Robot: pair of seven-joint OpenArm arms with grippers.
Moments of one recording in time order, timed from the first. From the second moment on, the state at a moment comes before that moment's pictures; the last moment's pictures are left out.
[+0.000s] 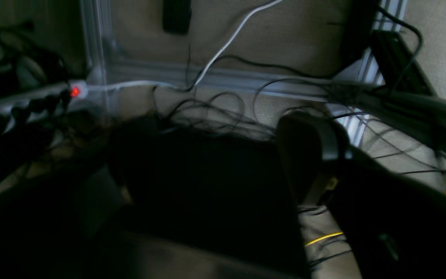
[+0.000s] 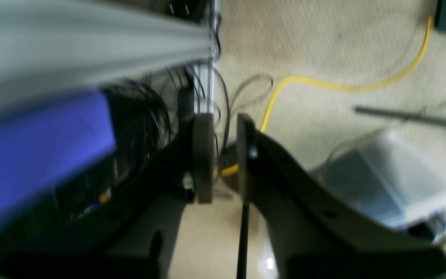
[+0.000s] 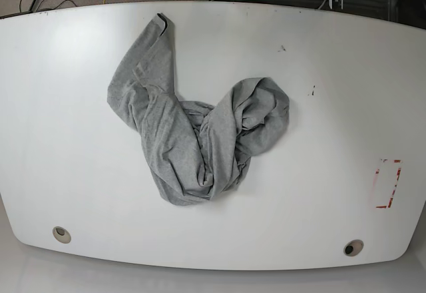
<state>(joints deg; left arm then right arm) 25.8 -3.5 -24.4 50.5 11.9 -10.0 1.4 -26.7 -0.9 15.9 40.2 -14.4 19.6 5.3</state>
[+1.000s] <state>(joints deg) 41.4 -3.5 -23.4 70.2 9.8 -11.0 -0.3 -45.9 -2.1 15.4 68.1 -8.5 19.5 5.6</state>
